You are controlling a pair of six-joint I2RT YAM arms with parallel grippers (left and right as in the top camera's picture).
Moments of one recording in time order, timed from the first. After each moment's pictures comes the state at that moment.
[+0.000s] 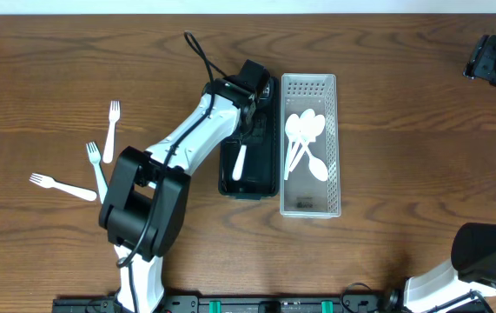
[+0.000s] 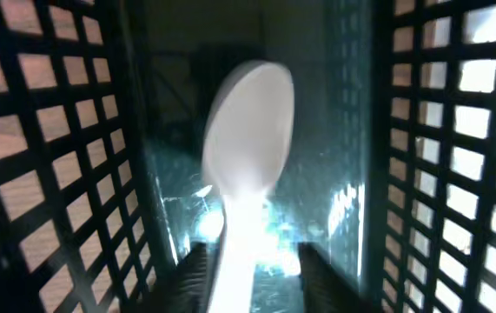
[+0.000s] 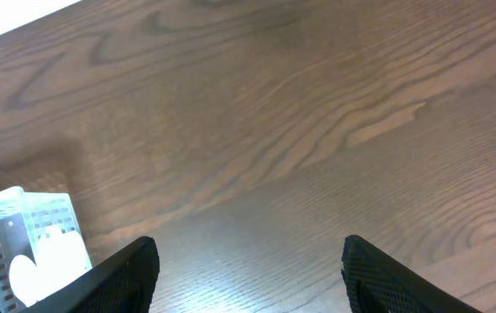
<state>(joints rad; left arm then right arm) -0.49 2.04 1.54 -0.87 0.04 -0.34 -0.30 1.78 2.03 -1.27 0.02 0.13</state>
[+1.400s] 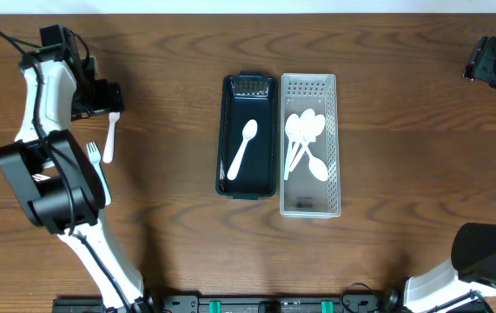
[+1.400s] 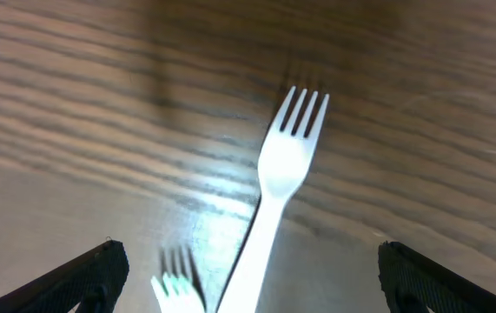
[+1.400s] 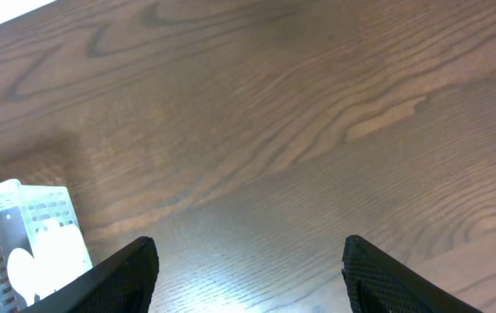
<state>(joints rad) 0.28 2.19 1.81 -1.03 0.00 0.07 -0.30 1.78 2.03 -1.29 0.02 0.12</state>
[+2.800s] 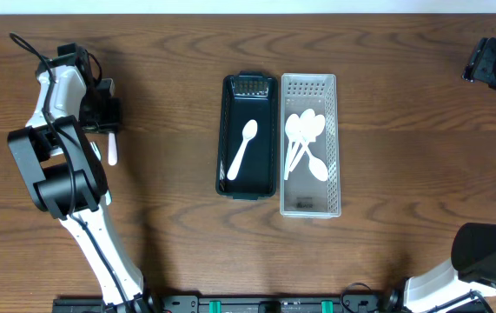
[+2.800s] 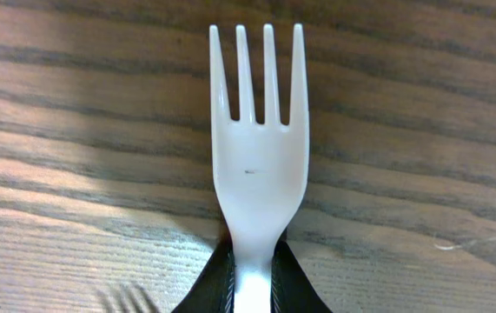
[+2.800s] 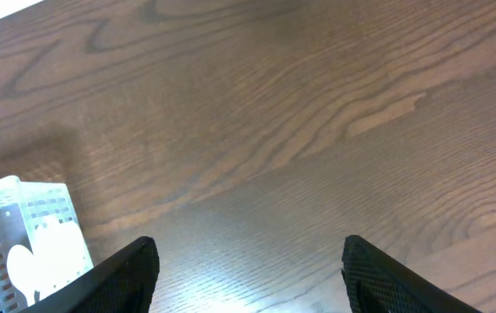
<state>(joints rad) 0.28 2.31 1.81 -1.09 0.02 0.16 -0.30 1.78 2.03 -1.29 0.02 0.12</state>
